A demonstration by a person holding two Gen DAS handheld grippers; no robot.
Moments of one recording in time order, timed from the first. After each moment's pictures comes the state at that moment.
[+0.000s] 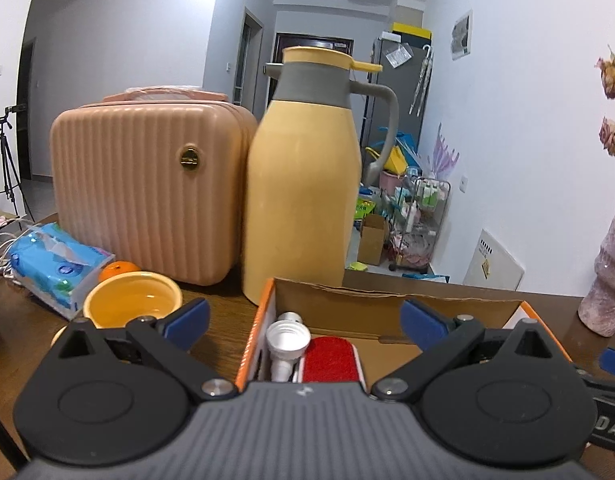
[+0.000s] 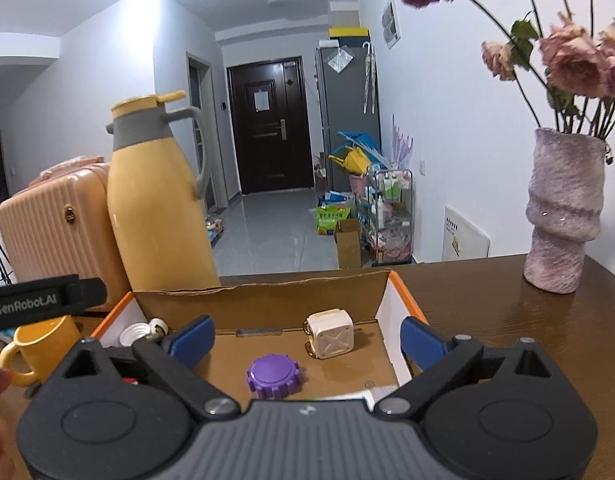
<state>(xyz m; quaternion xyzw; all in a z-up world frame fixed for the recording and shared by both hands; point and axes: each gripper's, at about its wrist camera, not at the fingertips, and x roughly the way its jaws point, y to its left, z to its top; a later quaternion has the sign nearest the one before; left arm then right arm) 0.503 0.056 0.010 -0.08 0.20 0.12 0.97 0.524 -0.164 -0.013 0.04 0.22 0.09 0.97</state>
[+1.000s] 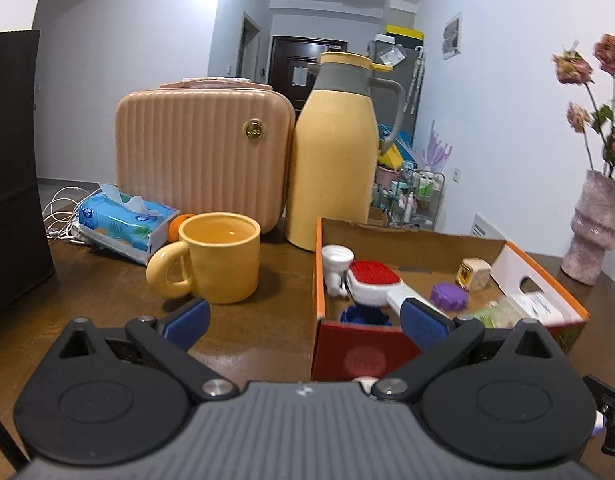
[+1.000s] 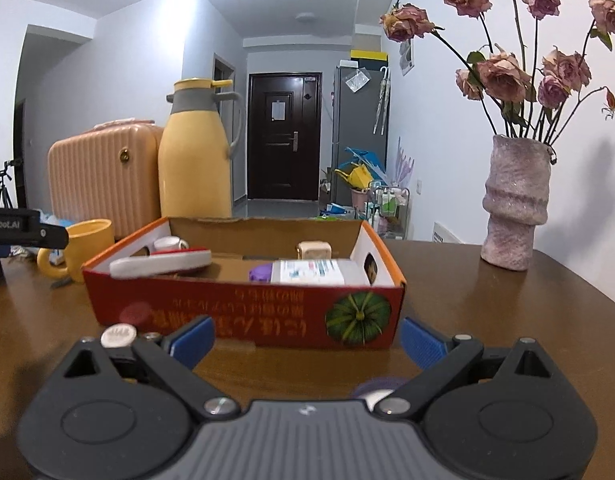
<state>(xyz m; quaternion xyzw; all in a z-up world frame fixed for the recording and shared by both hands) 0.366 0.079 -0.015 -0.07 0.20 0.10 0.97 0.368 -0.194 -0.059 -0.02 0.19 0.10 0.98</state>
